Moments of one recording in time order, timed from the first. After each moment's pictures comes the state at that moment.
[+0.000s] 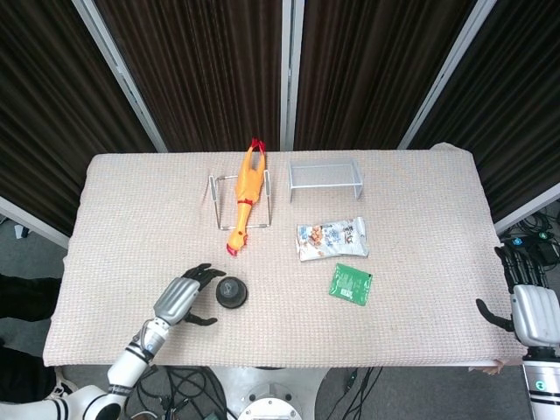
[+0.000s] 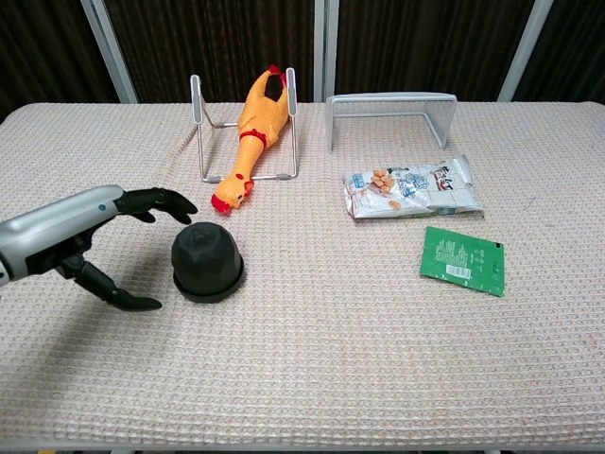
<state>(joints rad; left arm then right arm) -0.43 -1.64 -0.04 -1.46 1.46 1.06 -0.09 0.08 -1.14 0.10 -1.54 -1.44 1.45 0.11</state>
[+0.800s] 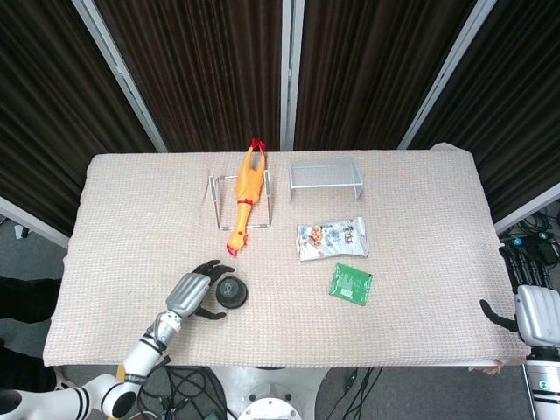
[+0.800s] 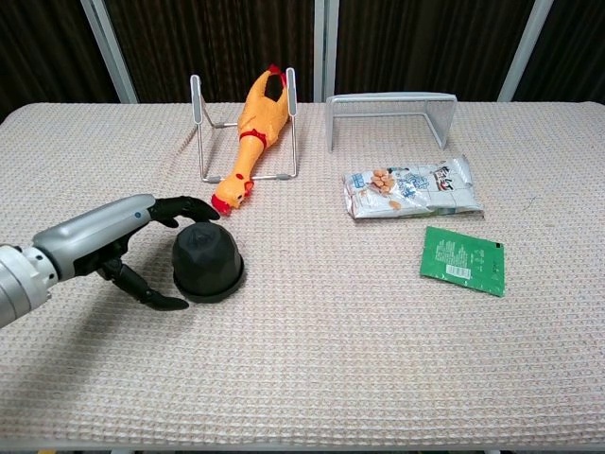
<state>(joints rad) -0.49 -1.75 -0.05 -1.30 1.44 1.03 -0.13 0.07 -1.15 0.09 -1.50 -1.43 1.44 0.14</state>
